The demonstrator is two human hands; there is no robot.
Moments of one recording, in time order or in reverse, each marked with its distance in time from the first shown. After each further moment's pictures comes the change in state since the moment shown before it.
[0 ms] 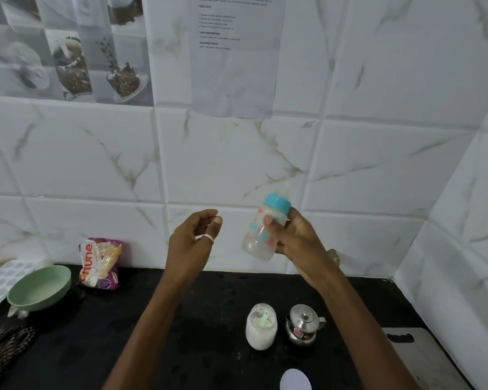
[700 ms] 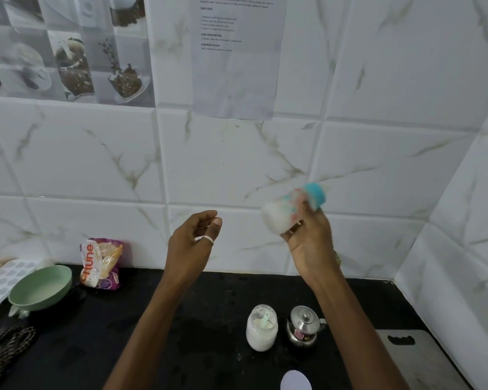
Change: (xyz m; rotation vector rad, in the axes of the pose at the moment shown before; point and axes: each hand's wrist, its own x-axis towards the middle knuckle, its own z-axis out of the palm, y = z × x) left_hand -0.002 -0.001 -0.004 -0.002 -0.002 -0.005; right_hand 0.002 -0.009 0.002 0.396 0.131 -0.092
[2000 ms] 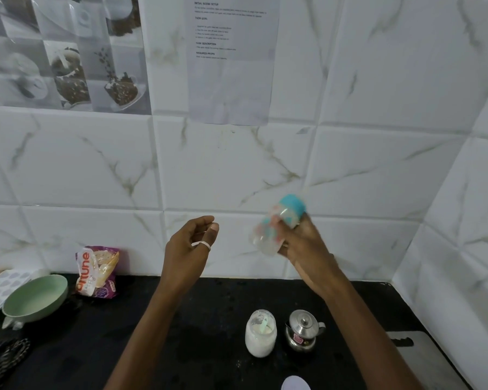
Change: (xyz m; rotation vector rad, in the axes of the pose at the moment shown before) left_hand -0.001 0.004 -0.001 -0.012 -0.003 -0.007; right_hand -0.005 -0.003 -0.007 -0.341 -0.071 0.072
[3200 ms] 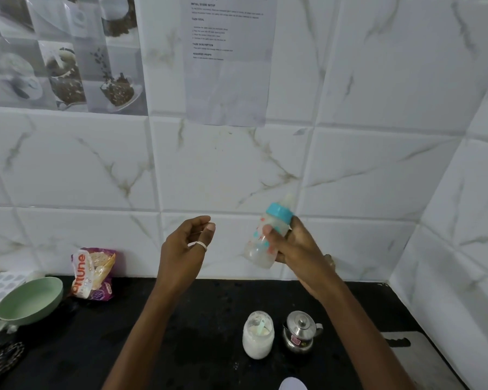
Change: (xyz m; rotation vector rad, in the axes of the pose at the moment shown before) left_hand 0.001 0.003 0.001 -0.015 0.013 0.007; right_hand -0.004 0.006 -0.003 -0.164 -0.030 0.032
